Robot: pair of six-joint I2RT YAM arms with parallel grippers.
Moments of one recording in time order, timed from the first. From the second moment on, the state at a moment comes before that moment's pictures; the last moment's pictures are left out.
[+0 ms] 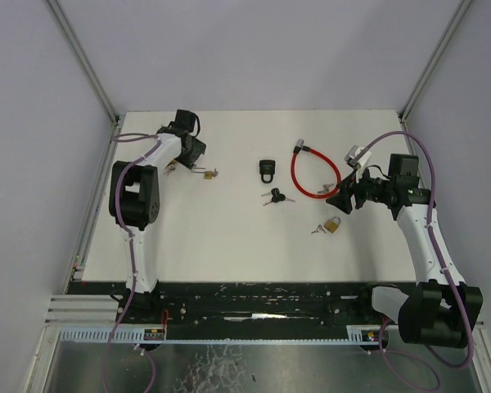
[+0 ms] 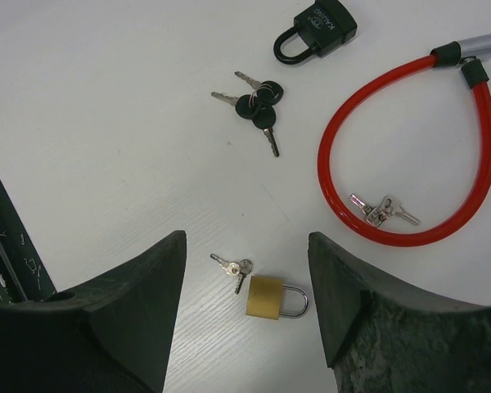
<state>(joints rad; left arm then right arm) -0.14 2.14 1.68 -0.57 -0.16 -1.15 -0.09 1.14 0.90 -0.58 -0.93 -0.63</state>
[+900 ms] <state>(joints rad) -0.12 2.26 1.83 -0.85 -0.15 -1.25 -0.09 1.12 0.90 -0.58 -0.92 -0.65</state>
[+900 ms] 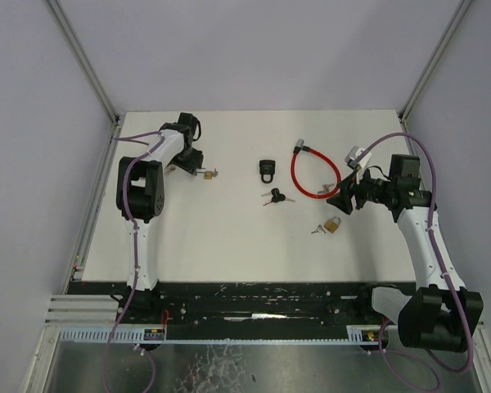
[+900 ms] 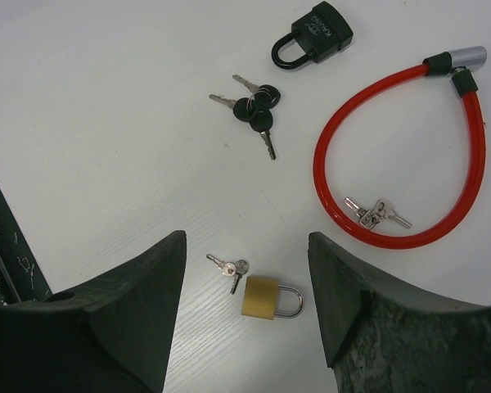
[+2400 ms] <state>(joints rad) -0.16 2.38 2.02 -0.99 0.00 -1.16 -0.09 1.06 0.90 -0.58 -0.94 -0.66</state>
